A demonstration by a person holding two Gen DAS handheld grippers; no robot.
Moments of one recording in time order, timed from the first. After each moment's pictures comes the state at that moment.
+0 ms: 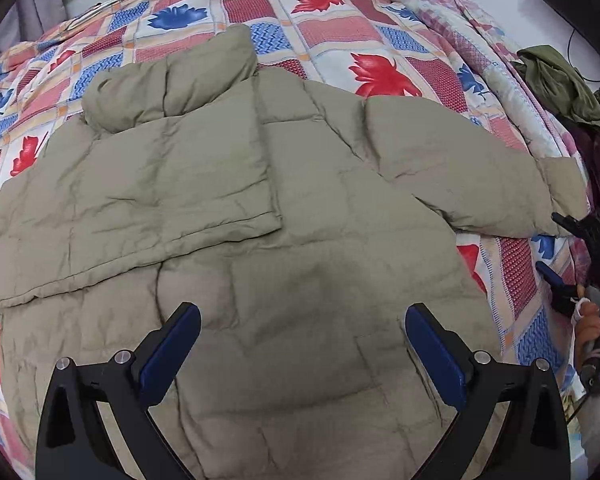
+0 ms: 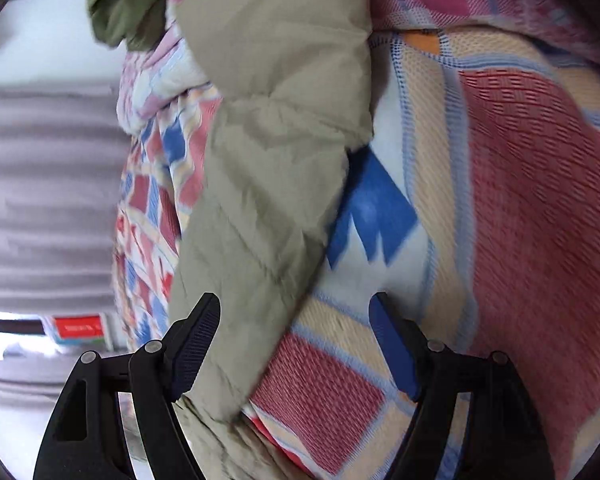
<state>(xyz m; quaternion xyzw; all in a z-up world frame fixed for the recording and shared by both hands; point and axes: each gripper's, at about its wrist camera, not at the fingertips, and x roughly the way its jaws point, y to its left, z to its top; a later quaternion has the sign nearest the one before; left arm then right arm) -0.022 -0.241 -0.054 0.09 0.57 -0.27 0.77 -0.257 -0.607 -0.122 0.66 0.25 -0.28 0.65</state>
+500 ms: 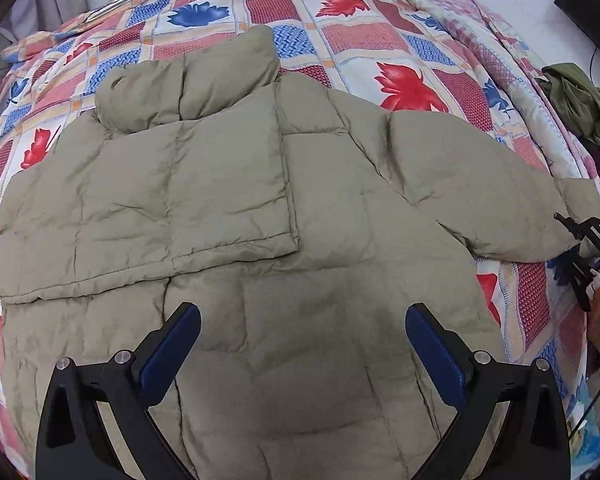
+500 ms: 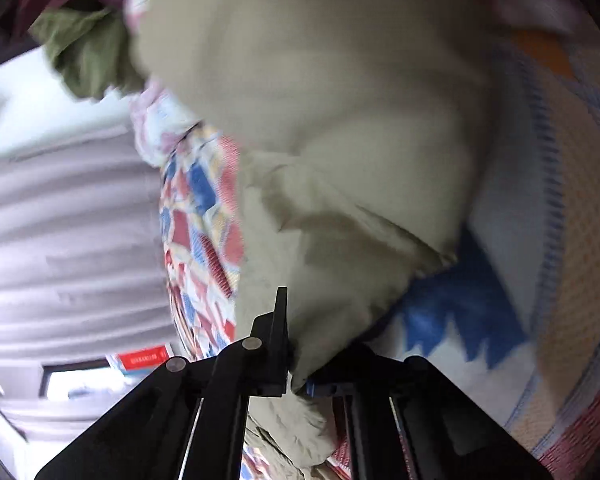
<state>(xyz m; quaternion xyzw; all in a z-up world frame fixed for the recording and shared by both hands) 0.000 -0.239 -0.059 0.08 0.57 -0.23 0.79 -0.210 -0.652 -0.130 0.72 0.18 -0.21 0.64</state>
